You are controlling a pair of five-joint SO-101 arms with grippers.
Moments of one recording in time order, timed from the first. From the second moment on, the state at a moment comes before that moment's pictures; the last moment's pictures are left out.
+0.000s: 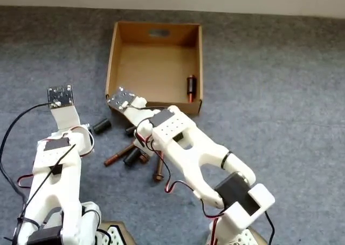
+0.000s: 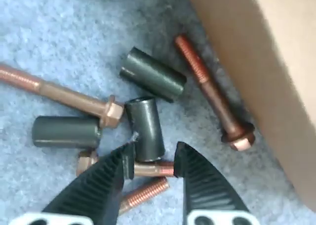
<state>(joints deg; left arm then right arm) -20.1 -31.3 66.7 33.6 1.2 -41.8 4.7 23.1 50.2 19.3</state>
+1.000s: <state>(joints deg) -20.1 -31.3 66.7 33.6 1.2 -42.6 14.8 17.0 50.0 22.9</state>
